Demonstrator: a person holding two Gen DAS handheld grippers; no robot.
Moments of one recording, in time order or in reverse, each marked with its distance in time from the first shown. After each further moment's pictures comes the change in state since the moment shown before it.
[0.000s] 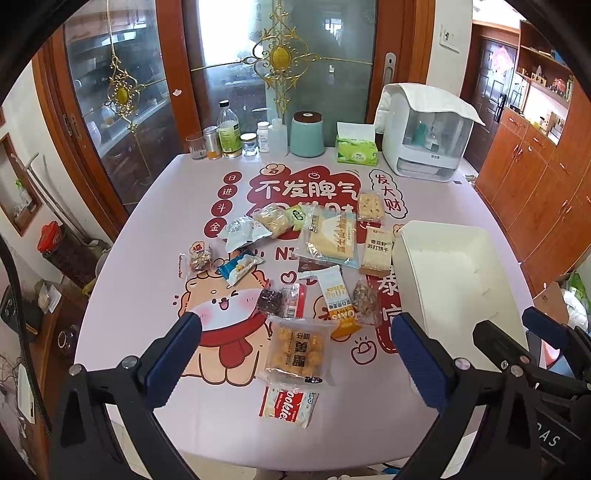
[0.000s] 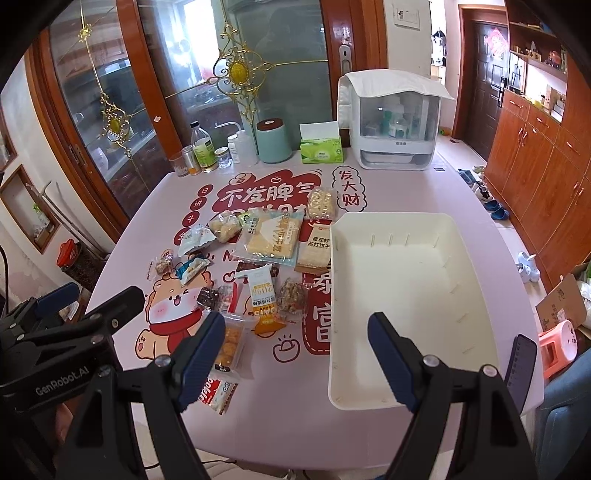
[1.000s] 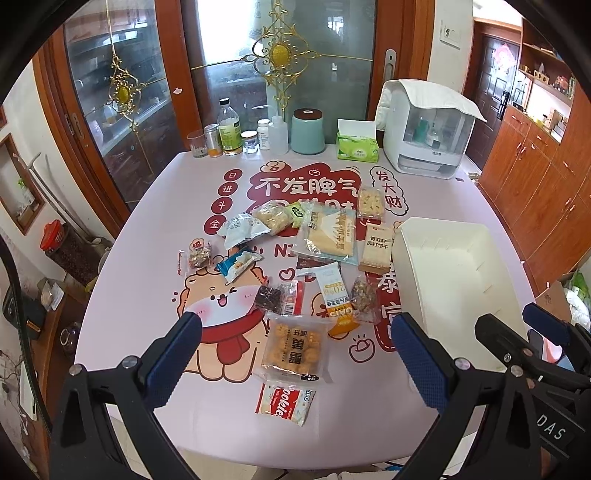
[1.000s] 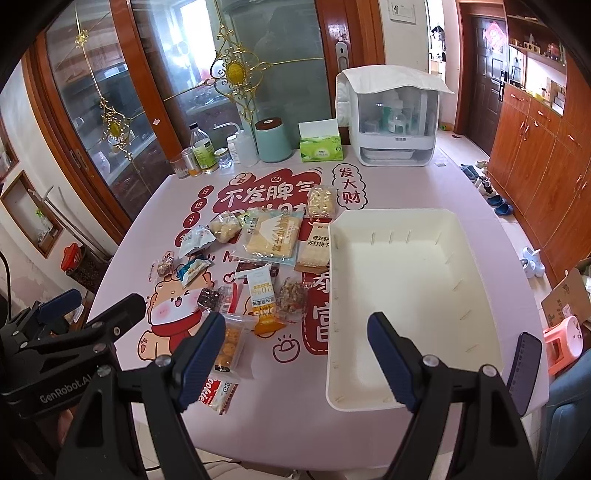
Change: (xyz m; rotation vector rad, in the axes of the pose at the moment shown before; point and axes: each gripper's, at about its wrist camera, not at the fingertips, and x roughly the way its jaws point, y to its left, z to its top) left arm -0.002 0.002 -0.009 -0.004 0.003 0.005; right arm 0.001 -0.002 0.000 0.013 0.002 0.013
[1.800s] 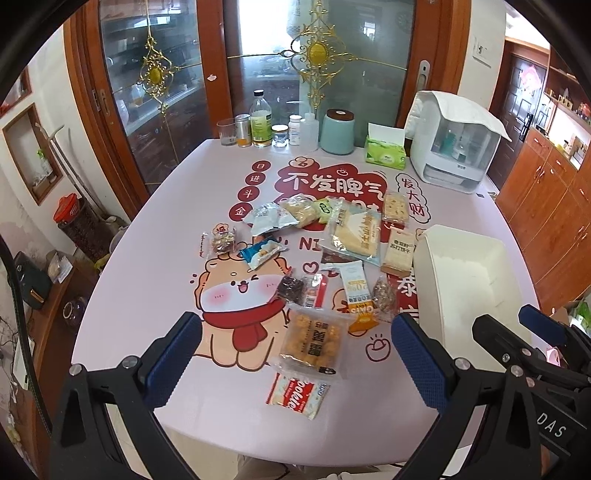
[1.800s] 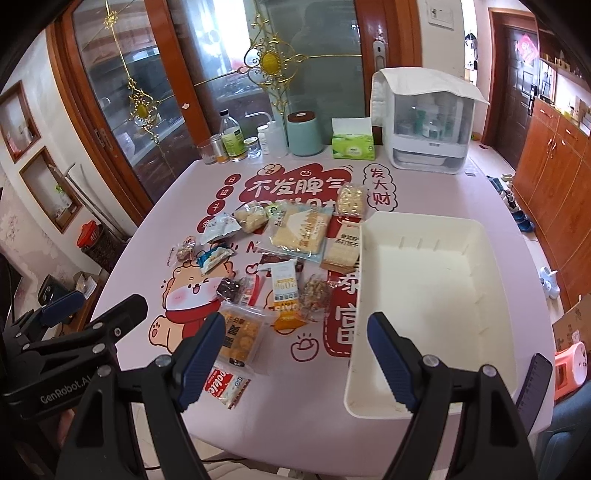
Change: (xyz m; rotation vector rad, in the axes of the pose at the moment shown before) left arm 0.000 0.027 -0.010 -0.107 0.009 0.051; right arm 0.012 0.013 0.004 -0.089 0.022 0.087
